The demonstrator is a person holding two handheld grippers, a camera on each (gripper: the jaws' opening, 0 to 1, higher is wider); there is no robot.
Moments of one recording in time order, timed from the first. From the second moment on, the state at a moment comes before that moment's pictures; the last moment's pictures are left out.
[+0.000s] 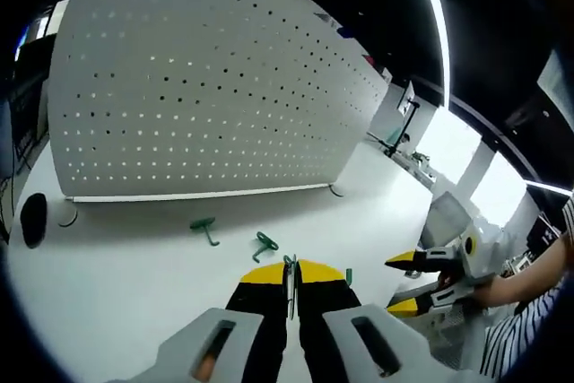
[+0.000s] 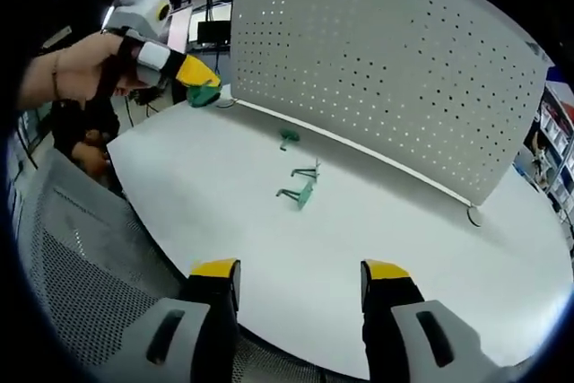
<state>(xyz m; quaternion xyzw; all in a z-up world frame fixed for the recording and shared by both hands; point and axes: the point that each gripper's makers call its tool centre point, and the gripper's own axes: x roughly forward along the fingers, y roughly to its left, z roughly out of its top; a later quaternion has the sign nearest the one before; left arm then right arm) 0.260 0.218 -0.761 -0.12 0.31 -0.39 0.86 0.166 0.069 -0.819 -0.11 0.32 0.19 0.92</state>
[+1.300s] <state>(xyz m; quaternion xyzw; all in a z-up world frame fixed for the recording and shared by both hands) 0.227 0.192 -0.760 -0.21 0.30 -0.39 0.85 0.200 0.180 -0.754 0.20 0.29 0.29 0.89</state>
